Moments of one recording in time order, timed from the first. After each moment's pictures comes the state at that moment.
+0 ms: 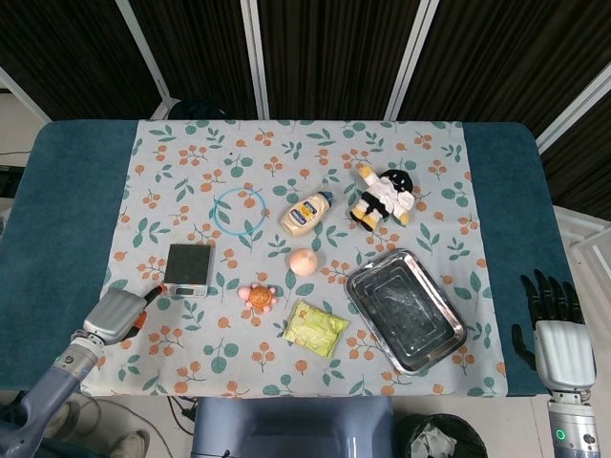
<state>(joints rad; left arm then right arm) -0.43 -1.27 0.01 -1.51 1.39 0.90 0.32 0.04 -1.26 0.09 -1.60 -1.50 1.57 -0.22</state>
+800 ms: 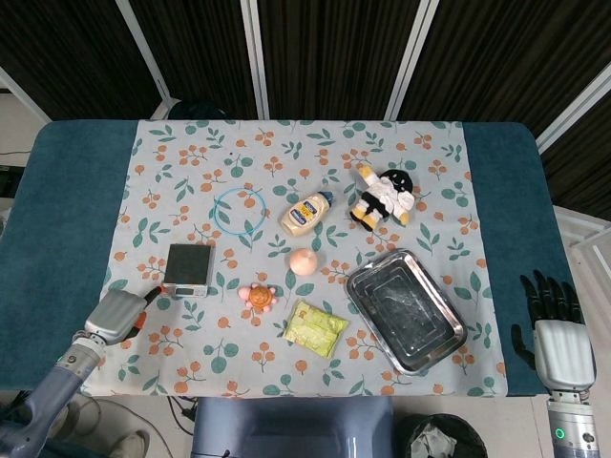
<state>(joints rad) -0.44 -1.29 0.02 -1.50 1.35 0.91 0.34 0.04 -1.27 0.09 -1.59 -1.49 1.56 -0.22</state>
